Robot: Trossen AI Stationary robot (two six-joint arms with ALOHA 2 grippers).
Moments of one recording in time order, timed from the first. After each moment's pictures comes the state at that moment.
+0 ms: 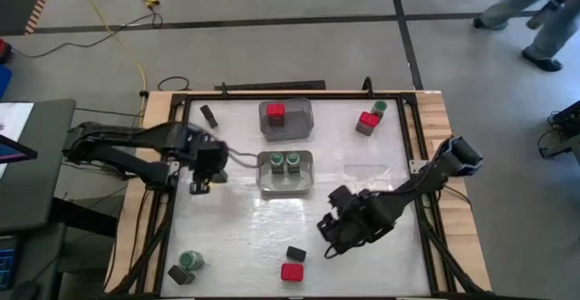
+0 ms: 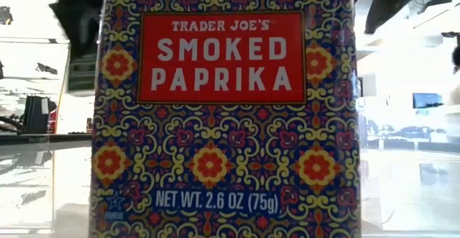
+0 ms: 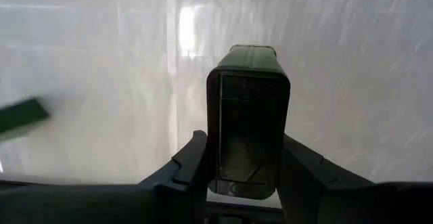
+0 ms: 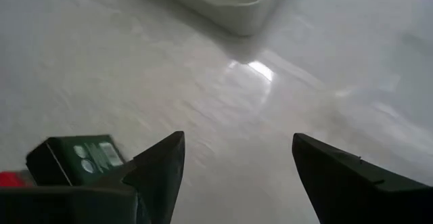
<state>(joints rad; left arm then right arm) 0.01 1.21 1.15 -1.35 -0.09 -0.07 0.56 1.71 1.51 -1.20 0.47 1.49</state>
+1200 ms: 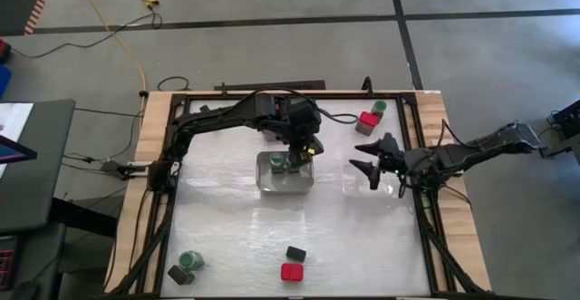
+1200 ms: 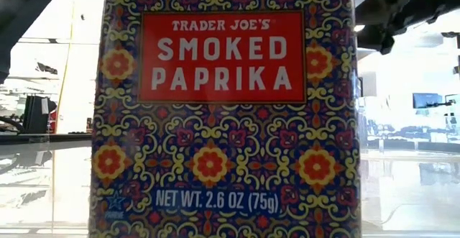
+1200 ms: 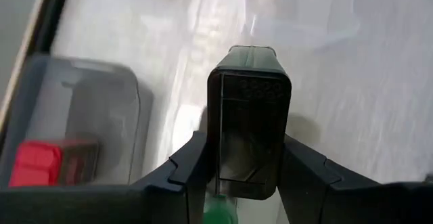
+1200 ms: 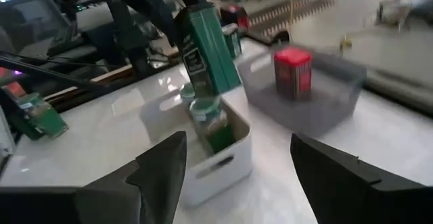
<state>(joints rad) 0.11 2.08 2.32 -1.26 -0.08 -0.10 0.22 0.63 0.40 -0.02 0.59 0.35</state>
